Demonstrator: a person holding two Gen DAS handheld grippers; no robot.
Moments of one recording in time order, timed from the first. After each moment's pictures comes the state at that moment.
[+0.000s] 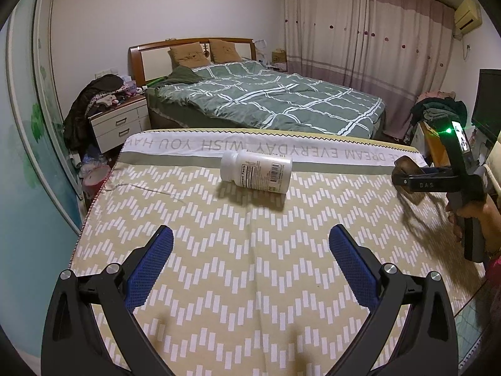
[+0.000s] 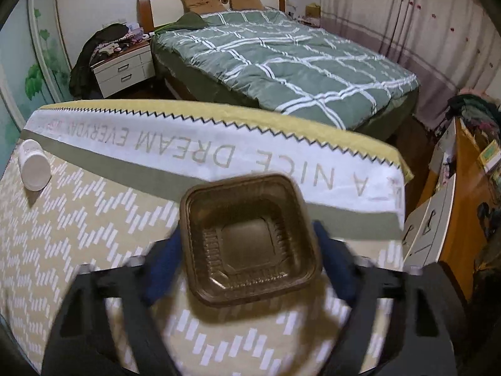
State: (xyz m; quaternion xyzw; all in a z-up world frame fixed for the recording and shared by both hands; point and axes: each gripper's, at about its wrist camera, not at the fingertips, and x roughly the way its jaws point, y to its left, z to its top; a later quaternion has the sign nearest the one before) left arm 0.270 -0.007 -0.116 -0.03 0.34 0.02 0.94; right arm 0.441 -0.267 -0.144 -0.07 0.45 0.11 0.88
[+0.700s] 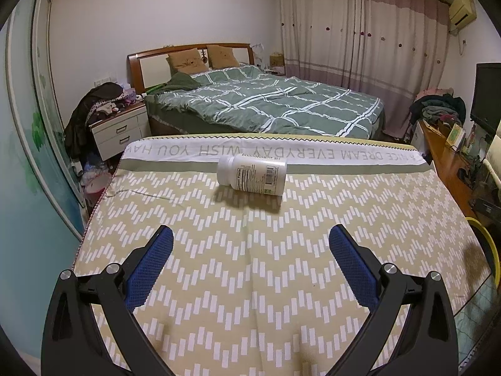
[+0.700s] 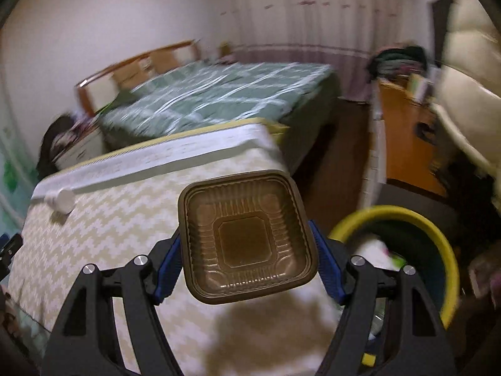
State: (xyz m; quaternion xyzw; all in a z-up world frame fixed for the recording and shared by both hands) left arm 0.262 -0.013 -0.112 -0.01 0.32 0.02 0.95; right arm 0.241 -0.359 -0.089 0.09 0.34 -0.06 0.93
